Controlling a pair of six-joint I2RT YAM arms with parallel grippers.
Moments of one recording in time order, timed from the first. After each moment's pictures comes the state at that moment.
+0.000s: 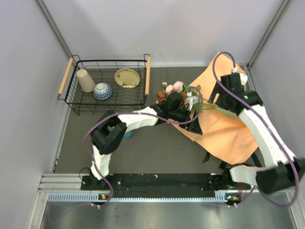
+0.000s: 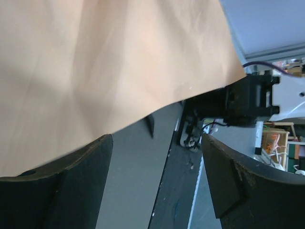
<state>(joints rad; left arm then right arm) -0.88 1.98 1.41 0.04 0.75 -0.56 0.30 1.15 1.30 -0.96 0.38 0.58</state>
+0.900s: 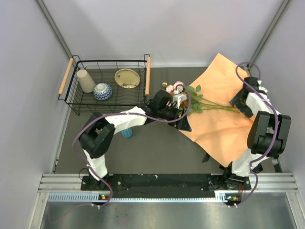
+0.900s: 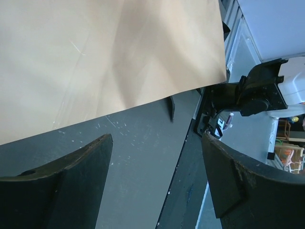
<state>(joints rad) -0.79 1.84 1.24 -0.01 0.70 -0.48 -0.18 1.69 1.17 -0.58 0.29 0.58</state>
